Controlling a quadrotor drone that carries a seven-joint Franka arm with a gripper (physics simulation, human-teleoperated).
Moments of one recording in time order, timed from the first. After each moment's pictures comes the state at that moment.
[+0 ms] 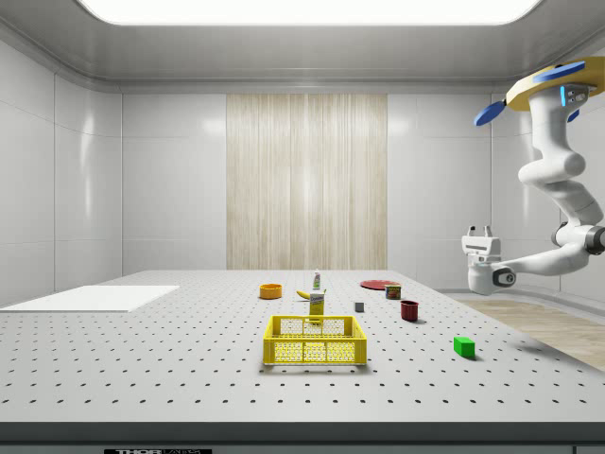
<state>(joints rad) -0.01 -0.70 0.00 -2.04 0.00 1.36 0.78</state>
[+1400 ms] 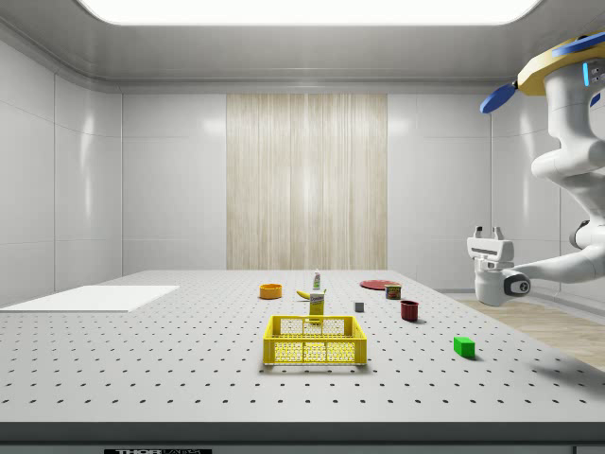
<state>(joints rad) -0.01 -0.72 0.02 -2.05 -0.01 1.38 0.78</state>
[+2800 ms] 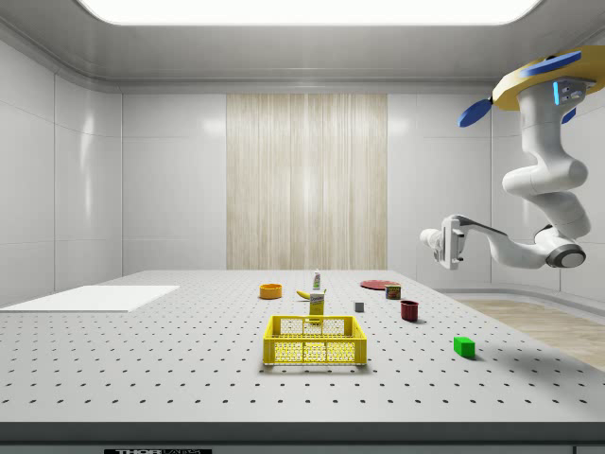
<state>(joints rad) -0.35 -0.84 0.82 -2.56 -1.28 1.42 1.06</state>
